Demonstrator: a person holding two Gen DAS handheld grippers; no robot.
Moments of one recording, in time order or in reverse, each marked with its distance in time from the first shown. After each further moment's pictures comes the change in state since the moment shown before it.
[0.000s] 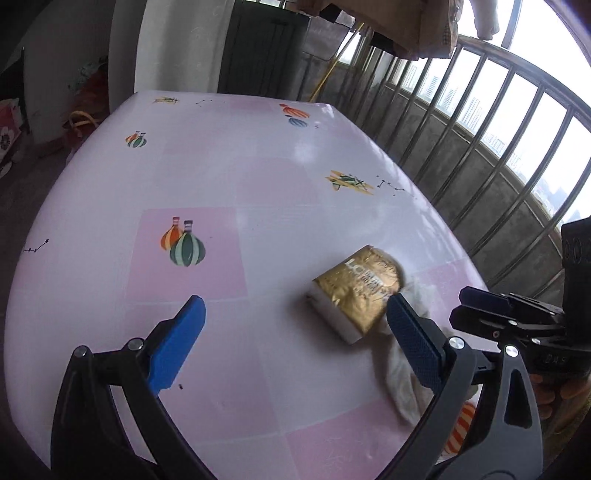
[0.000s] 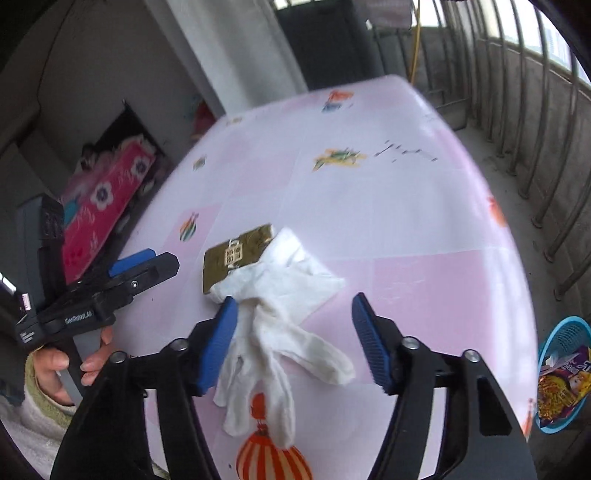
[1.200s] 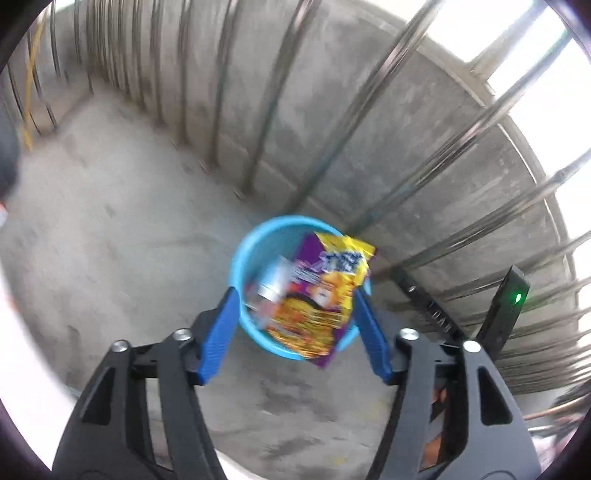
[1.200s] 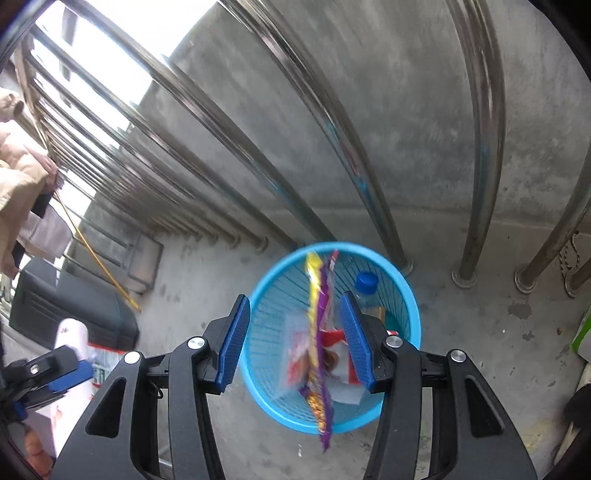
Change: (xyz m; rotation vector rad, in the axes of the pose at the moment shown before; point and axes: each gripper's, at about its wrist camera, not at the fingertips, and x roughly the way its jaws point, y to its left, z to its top) left arm 0.225 -0.502 -0.028 0.592 0.446 -0.465; right arm -0.158 -0.424 -0.226 1.106 -0.585 -0.566
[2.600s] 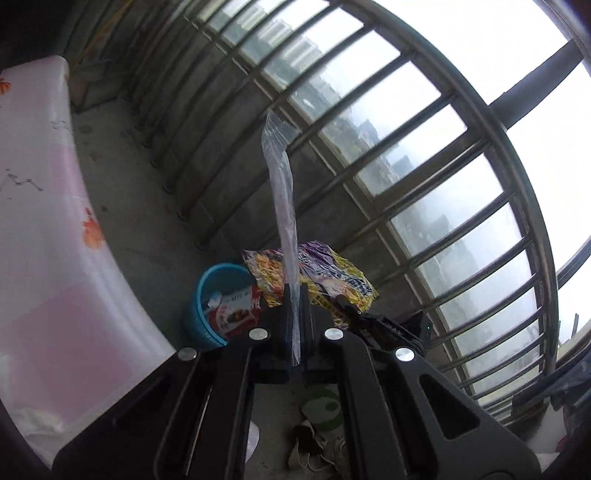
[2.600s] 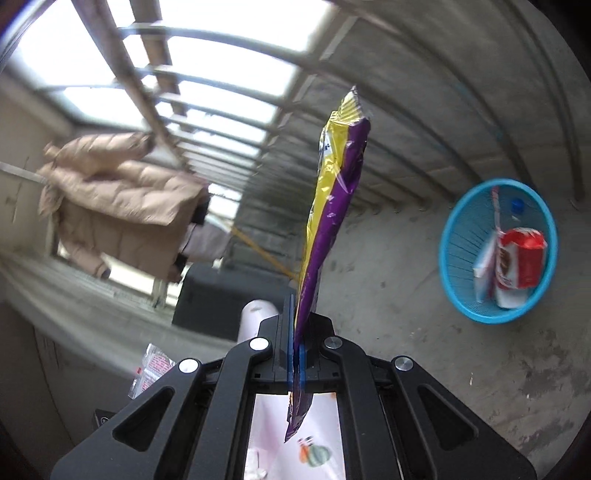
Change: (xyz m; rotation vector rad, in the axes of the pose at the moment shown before) left arm -0.219 0.076 -0.124 -0.296 -0.329 -0.373; right arm -0.130 0.054 -0.035 0.256 0.111 0.538
